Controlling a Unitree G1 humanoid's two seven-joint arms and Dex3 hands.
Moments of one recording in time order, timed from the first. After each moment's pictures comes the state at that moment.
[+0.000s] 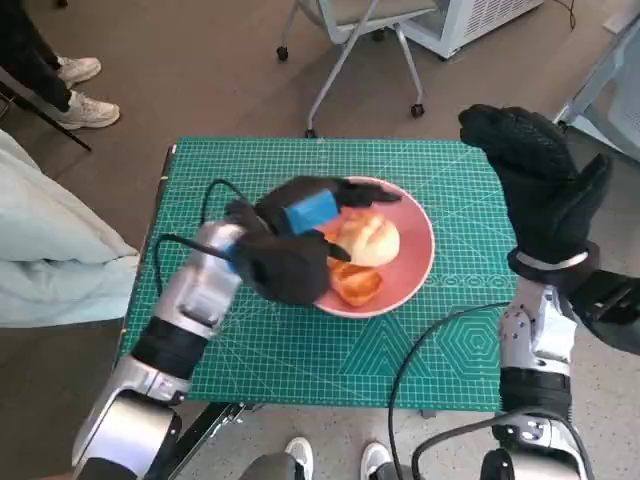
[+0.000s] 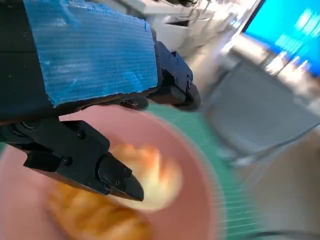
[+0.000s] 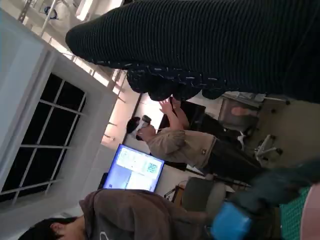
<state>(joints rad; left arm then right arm) -0.78 0.28 -0.21 0.45 0.19 -0.19 -0.46 -0.66 -0.15 -0.25 0.48 0.47 -0.58 0.68</state>
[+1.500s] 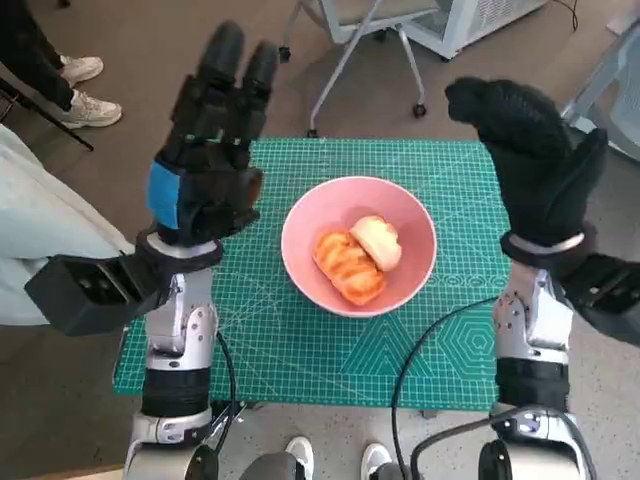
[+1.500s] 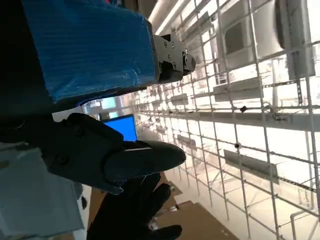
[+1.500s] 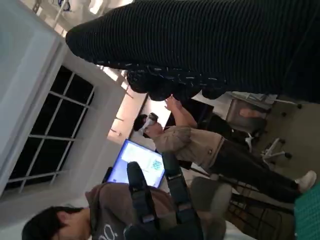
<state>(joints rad) -0.59 0.06 0.17 0.14 -0.40 -0.34 -0.44 -0.72 -0.15 -0.20 0.41 0.43 -0.55 0.60</state>
